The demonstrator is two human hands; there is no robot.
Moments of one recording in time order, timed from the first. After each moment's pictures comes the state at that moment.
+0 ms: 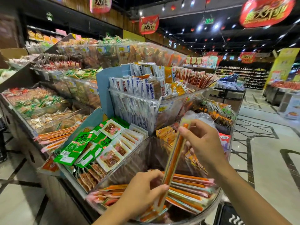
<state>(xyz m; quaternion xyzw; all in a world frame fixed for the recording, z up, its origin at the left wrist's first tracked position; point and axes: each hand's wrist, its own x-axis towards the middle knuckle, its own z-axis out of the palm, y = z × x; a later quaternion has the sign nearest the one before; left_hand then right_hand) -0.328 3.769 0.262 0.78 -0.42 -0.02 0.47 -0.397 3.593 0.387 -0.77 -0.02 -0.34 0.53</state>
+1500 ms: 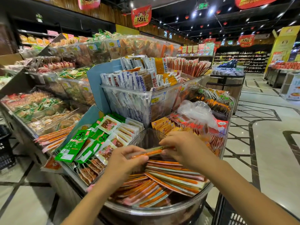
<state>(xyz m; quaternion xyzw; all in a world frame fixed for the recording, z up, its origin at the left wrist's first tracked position) -0.331 3.798 0.311 0.73 -0.30 -0.01 0.62 -0.395 3.584 0.358 -0.96 -0.13 -0.23 0.08</state>
